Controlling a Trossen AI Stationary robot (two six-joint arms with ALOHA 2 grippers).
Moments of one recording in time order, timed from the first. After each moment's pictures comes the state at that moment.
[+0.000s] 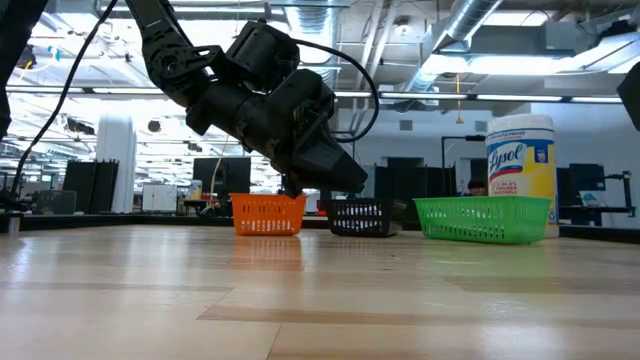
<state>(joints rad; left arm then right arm) 0.01 1.72 0.84 0.56 0.20 -0.24 0.79 1.79 0.94 -0.63 0.04 1.28</state>
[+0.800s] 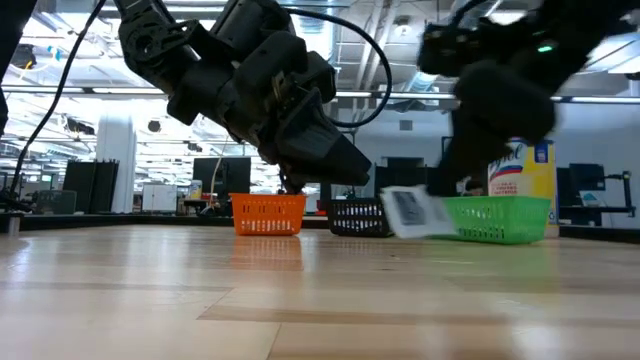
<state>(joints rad) -0.13 1.72 0.84 0.57 0.18 -0.25 0.48 1.73 0.98 -0.45 0.61 0.70</state>
